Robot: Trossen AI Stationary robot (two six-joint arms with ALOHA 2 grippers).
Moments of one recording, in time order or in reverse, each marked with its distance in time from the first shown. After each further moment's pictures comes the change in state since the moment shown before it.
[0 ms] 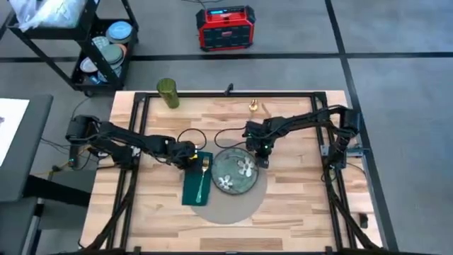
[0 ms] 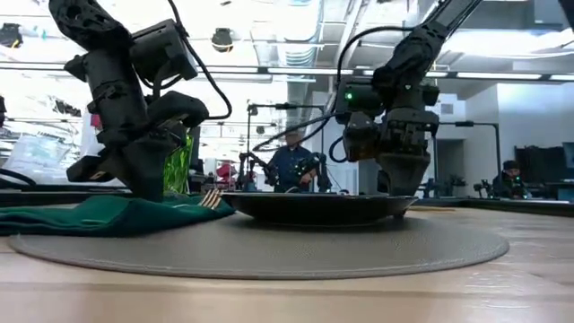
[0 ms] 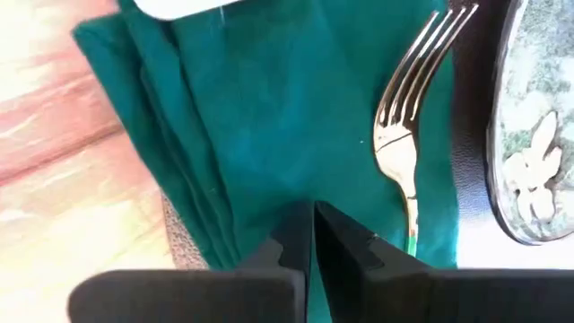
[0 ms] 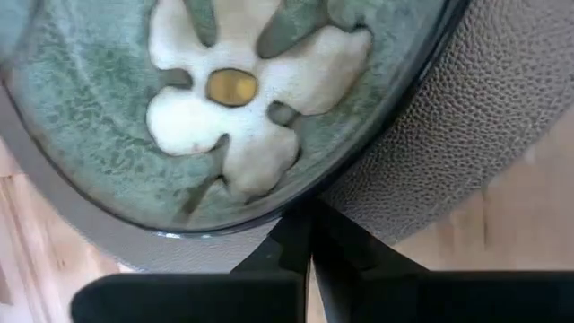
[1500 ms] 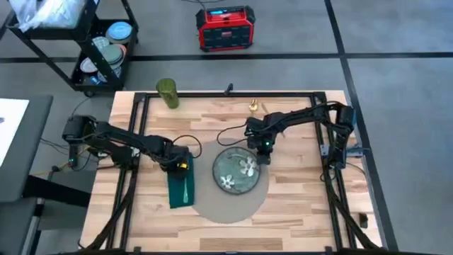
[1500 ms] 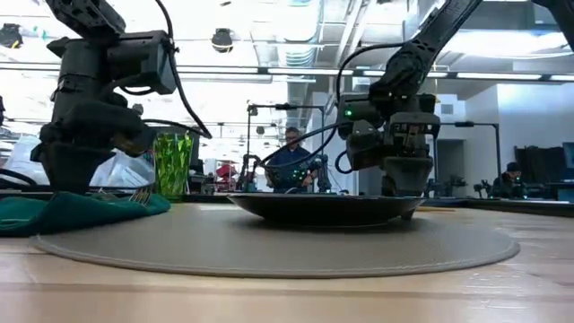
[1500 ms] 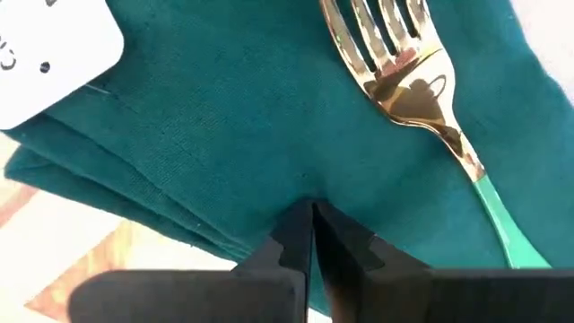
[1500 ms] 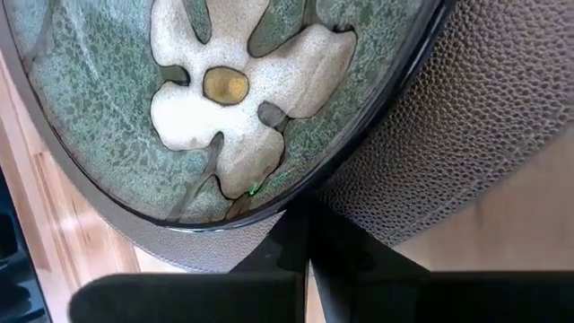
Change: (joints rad) left arm -0.051 -0.005 0.003 -0.440 0.032 0.307; right arm -0.102 0.058 -0.003 -0.082 -0.021 -0.138
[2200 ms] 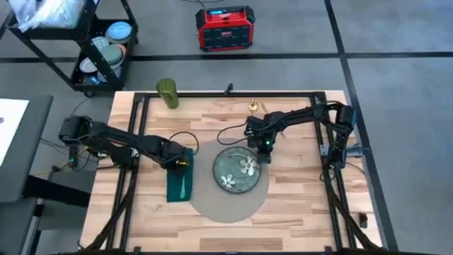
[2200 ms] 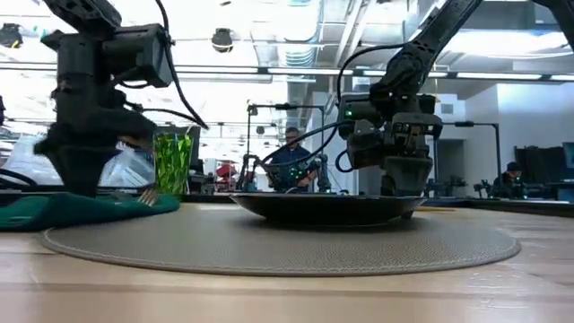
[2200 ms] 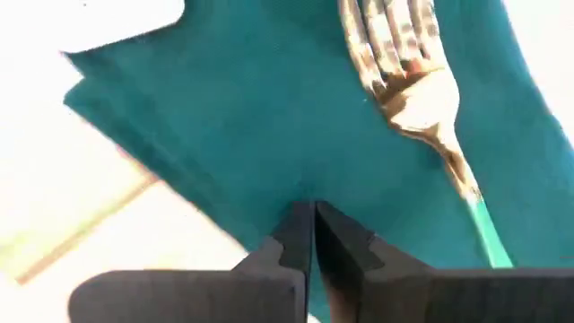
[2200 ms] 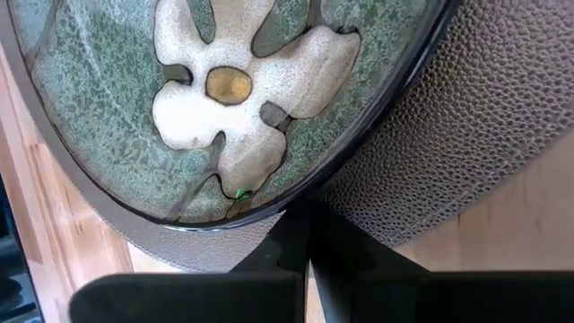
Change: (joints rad) left arm 0.000 -0.119 0.049 -0.045 -0.143 -0.106; right arm 0.009 0.000 -0.002 0.023 -0.017 -0.052
